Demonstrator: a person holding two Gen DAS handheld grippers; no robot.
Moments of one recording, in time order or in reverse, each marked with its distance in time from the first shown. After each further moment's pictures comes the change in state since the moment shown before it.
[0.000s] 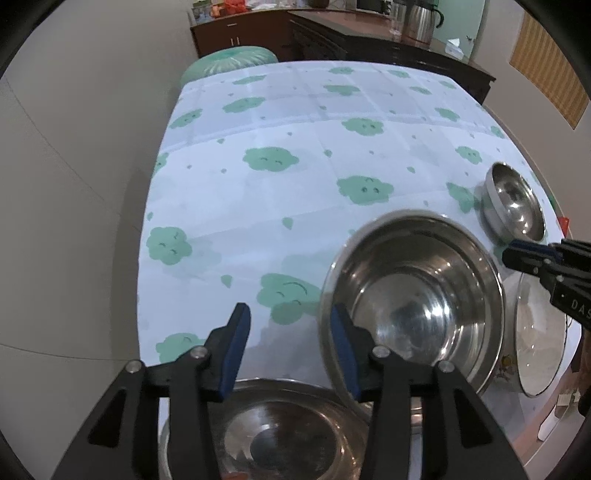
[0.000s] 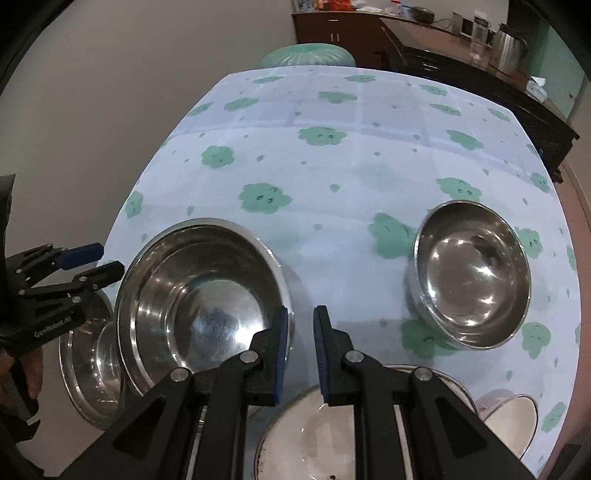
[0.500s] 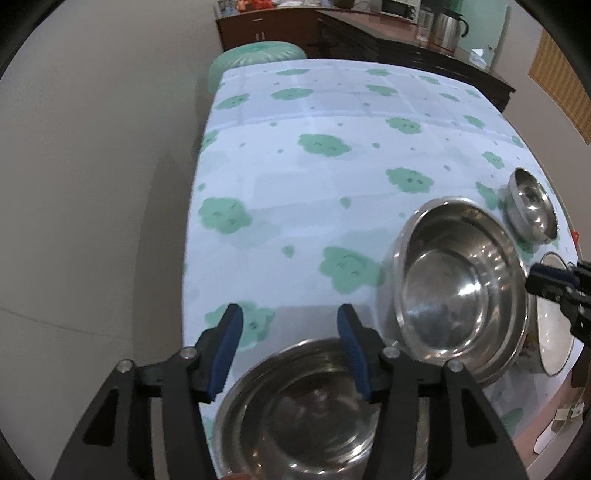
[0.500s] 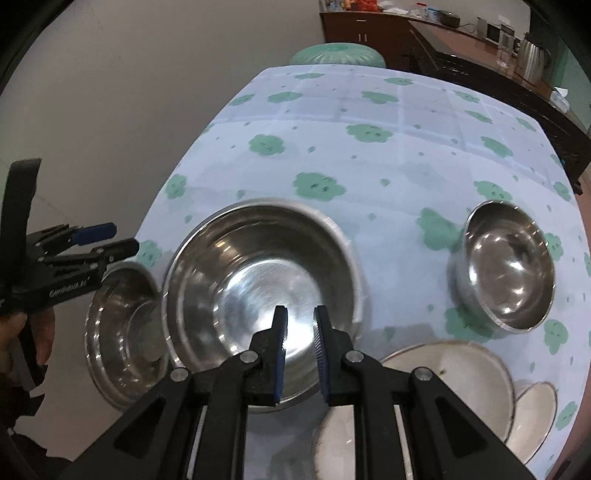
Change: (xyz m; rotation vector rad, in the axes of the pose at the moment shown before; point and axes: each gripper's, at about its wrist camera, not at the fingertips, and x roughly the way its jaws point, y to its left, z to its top) left arm -0.012 0.053 -0.031 -0.067 0.018 0.048; right arm -0.011 0.044 -0.019 -0.071 0.009 0.079
